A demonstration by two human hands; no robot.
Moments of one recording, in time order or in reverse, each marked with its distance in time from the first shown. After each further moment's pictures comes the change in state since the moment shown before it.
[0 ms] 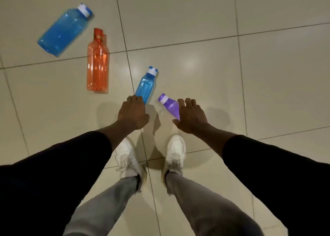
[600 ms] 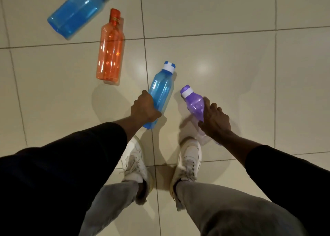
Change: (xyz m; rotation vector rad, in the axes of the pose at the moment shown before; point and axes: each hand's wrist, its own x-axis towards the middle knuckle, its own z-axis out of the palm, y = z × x) left_hand 0.050 -0.034 0.067 -0.365 -0.003 -0.329; right_hand 0.030 0.025 0.073 0.011 -0.002 0.145
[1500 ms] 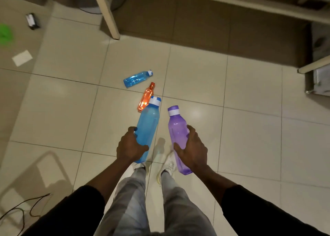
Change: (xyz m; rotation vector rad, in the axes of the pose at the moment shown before) left_hand -0.493 -0.005 -0.309 -0.498 0.206 -0.125; right_hand -0.398 -0.134 -0.372 0.472 0.256 -0.196
